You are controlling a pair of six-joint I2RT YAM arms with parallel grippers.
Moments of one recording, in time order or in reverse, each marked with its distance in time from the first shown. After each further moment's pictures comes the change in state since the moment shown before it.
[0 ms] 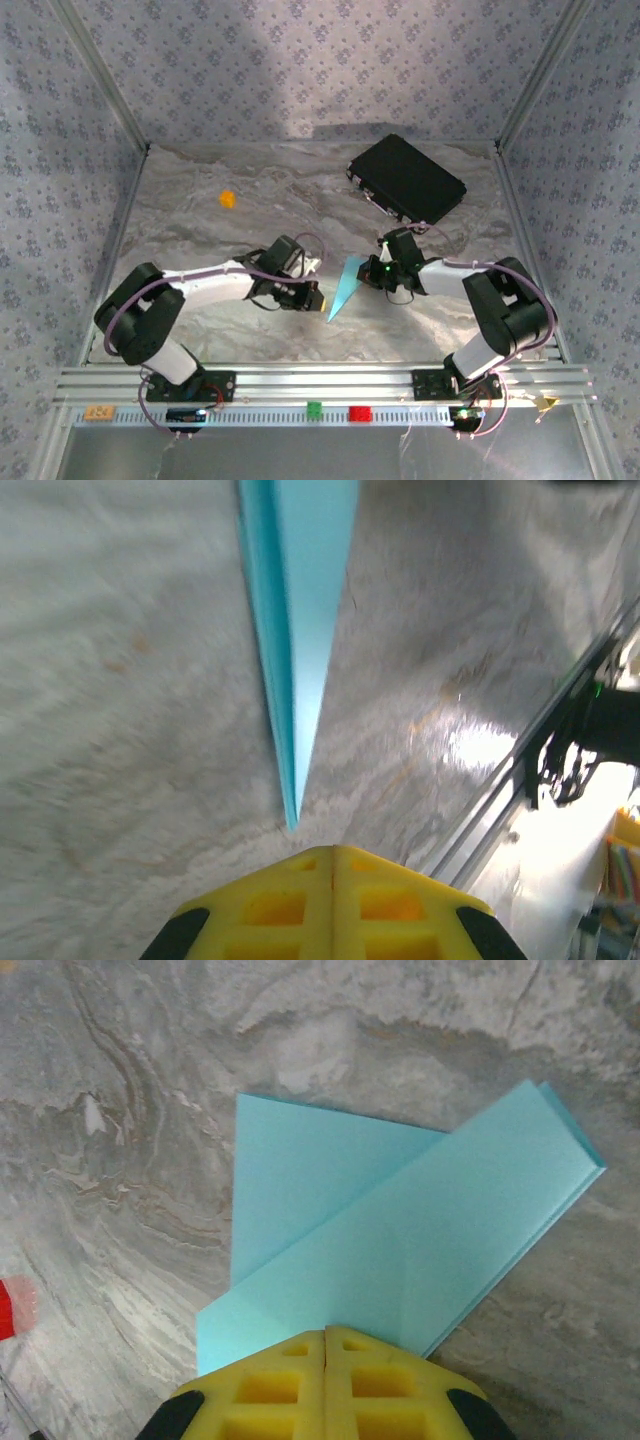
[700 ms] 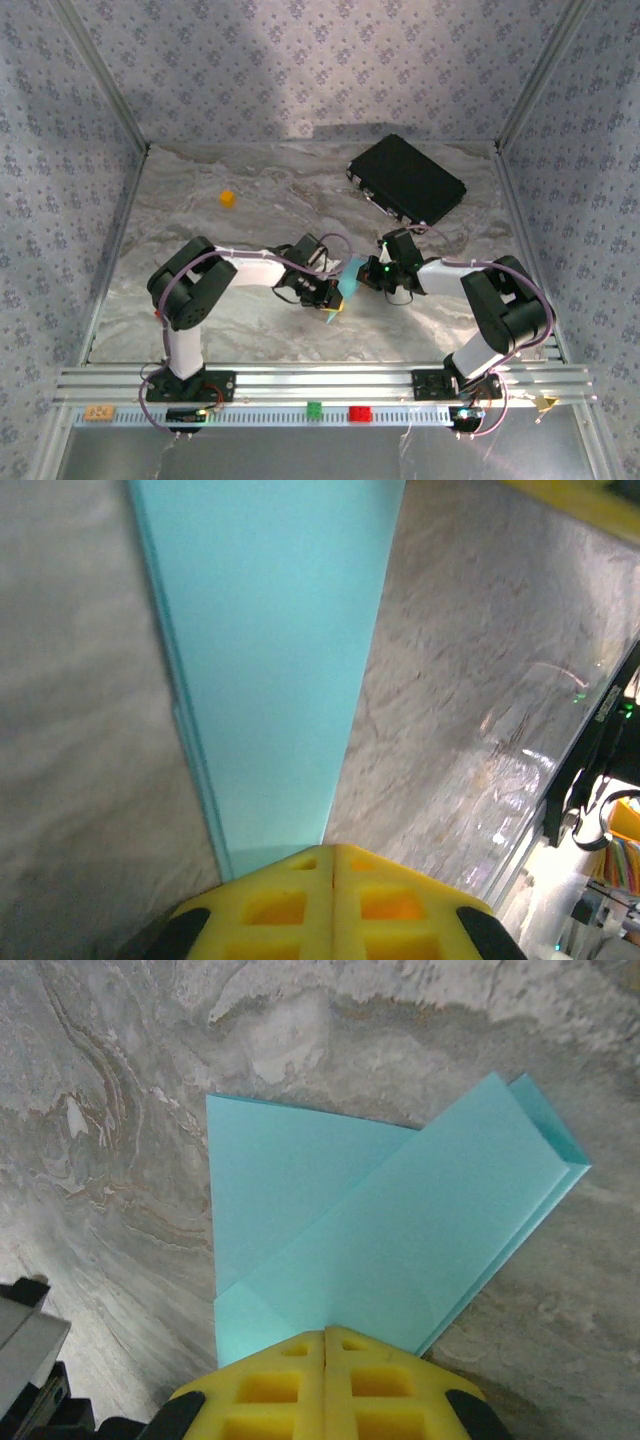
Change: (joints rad) left arm -0.058 0.314 0.167 0.042 0.082 0.035; right arm 0.002 0.029 0.003 -0.006 0.003 0.031
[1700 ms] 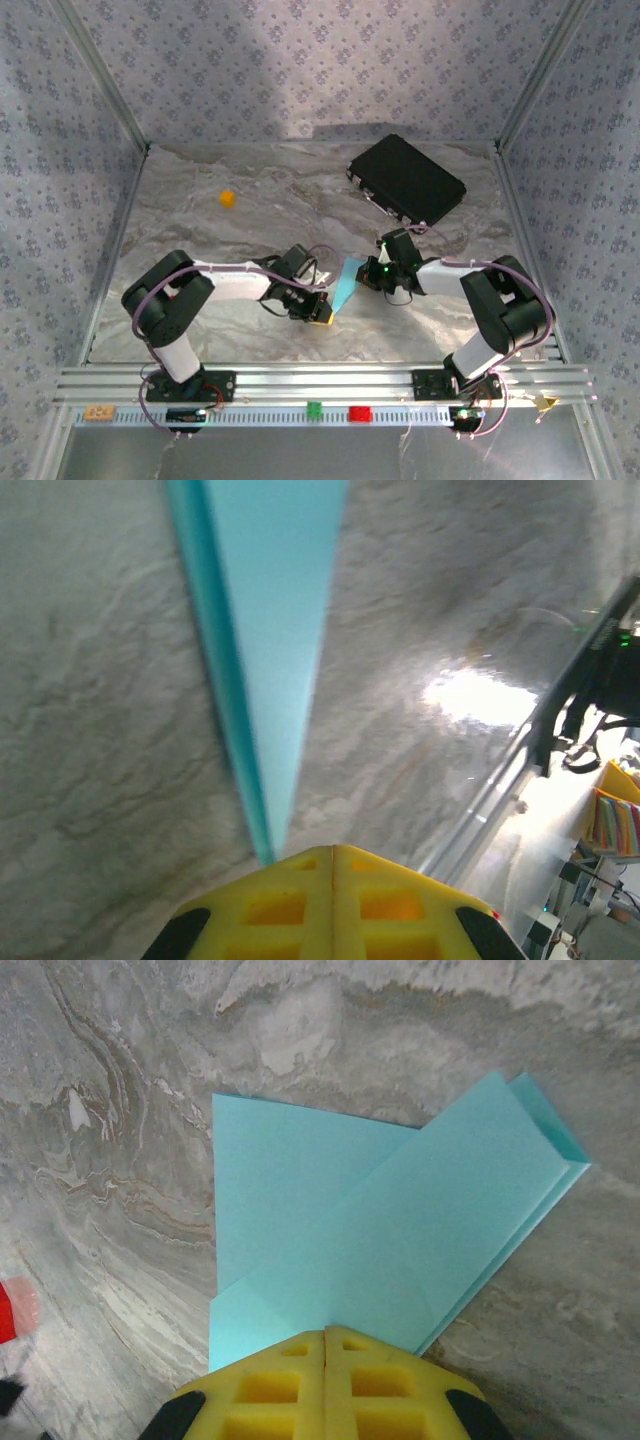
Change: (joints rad) left arm -0.020 -0.166 -0.129 -0.019 0.018 -0.031; right arm 0.008 0.002 0.000 0.004 -0.002 0.000
